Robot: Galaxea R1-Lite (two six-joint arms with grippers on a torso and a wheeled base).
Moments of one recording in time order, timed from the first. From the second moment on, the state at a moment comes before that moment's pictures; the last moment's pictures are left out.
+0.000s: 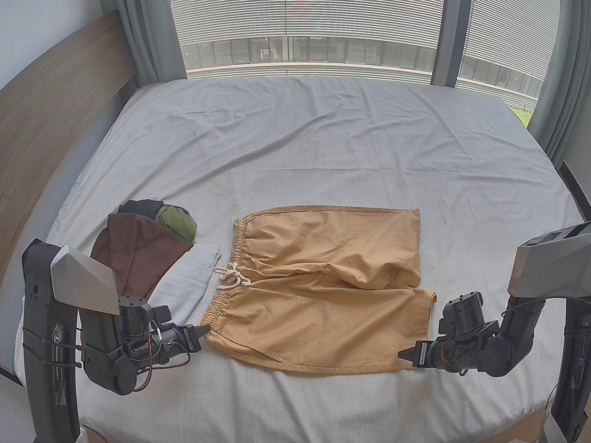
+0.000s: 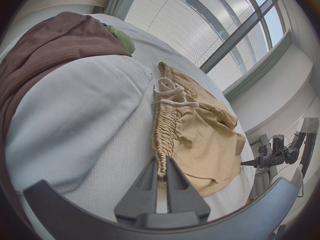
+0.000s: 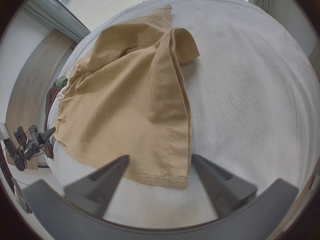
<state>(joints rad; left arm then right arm) -0.13 2.50 -0.41 -1.55 -0.38 -0.36 0.34 2.28 -0.44 -0.91 0.05 0.47</state>
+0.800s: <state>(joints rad) -0.09 2.40 -0.24 -1.55 -0.41 -0.34 0.33 2.16 -0.39 -0.68 0.06 0.47</state>
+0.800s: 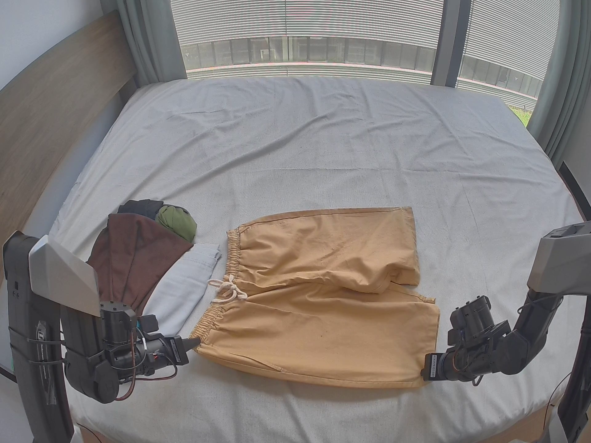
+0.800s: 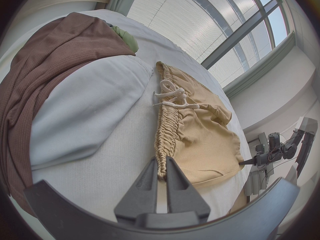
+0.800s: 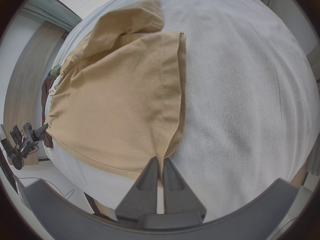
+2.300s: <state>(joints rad) -0.07 2.45 -0.19 -1.55 -0.42 -0.21 0.35 2.09 -0.36 -0.58 0.14 0.48</state>
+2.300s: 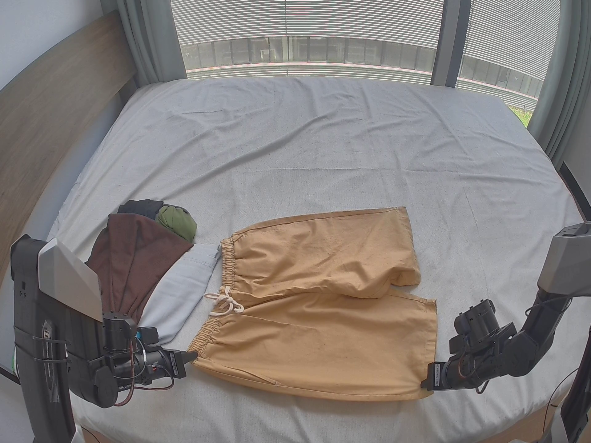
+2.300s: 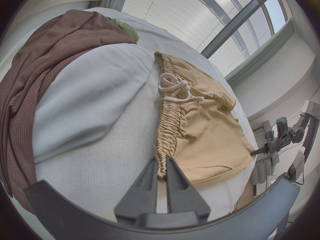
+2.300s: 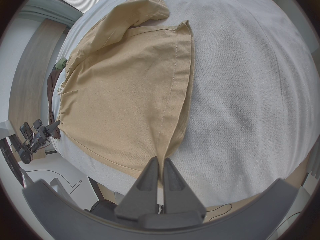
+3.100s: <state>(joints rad) -0.07 2.42 -0.21 -1.55 -0.42 -0.24 0.25 2.04 -0.46 -0.75 0.14 0.49</state>
